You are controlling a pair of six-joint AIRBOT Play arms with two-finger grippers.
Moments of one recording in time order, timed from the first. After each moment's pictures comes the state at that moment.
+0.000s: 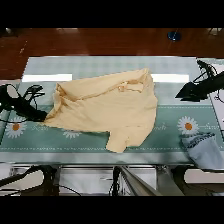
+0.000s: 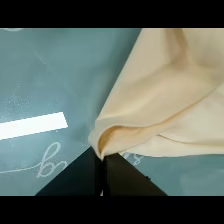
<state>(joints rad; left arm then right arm) 0.23 -1.33 0.88 1.55 -1.20 -1.15 -0.37 -1.53 1.29 -1.07 1.51 1.20</state>
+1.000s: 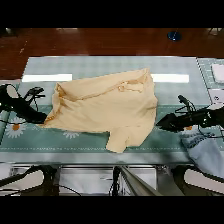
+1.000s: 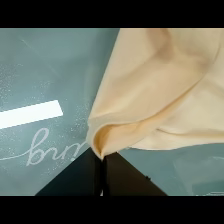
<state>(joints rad) 0.23 -1.33 0.88 1.54 -1.25 -1.13 -0.36 -1.33 0.61 -0.78 1.31 0.99</state>
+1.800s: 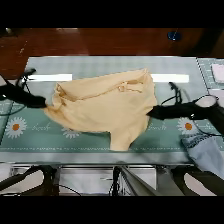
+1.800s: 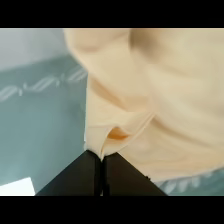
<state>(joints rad) 0.23 -1.25 1.08 1.25 -1.25 -1.09 -0.03 -1.05 0.69 -0.72 1.04 1.17</state>
